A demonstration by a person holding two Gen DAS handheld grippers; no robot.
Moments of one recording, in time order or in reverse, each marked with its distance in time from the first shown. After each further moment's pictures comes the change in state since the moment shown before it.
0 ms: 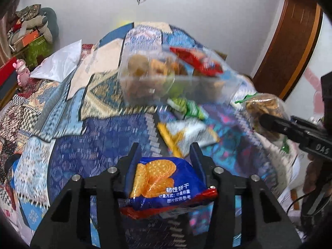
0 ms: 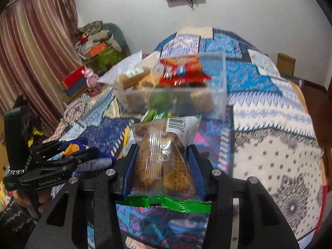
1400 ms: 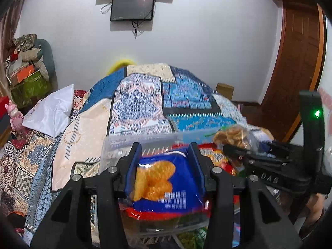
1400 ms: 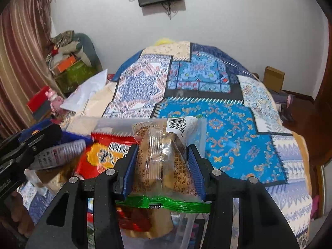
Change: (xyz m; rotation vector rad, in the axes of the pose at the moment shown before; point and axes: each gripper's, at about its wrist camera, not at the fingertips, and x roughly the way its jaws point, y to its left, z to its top) left arm 0.099 -0.010 0.158 0.071 -0.204 0.070; right arm 0.110 -0.064 0.133 0.014 -0.042 -0.151
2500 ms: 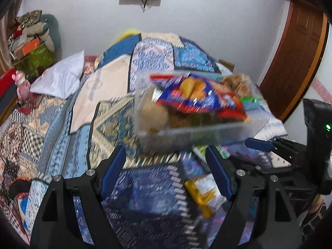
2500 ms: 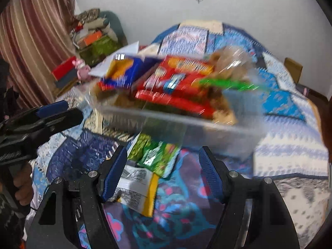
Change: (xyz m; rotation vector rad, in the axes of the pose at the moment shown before) left arm -0.073 0.052 -0.086 -0.063 0.176 -0.022; right arm -0.030 0.067 -0.086 -0.085 0.139 0.121
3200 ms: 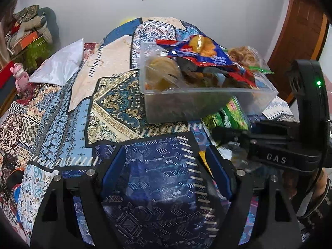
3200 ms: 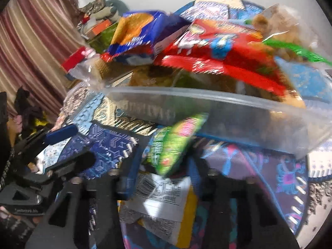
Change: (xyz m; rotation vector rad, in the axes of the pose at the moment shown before) left arm 0.015 0.003 -0.037 0.033 0.065 -0.003; right arm 0.045 0.015 -0.003 0.032 0.074 0.107
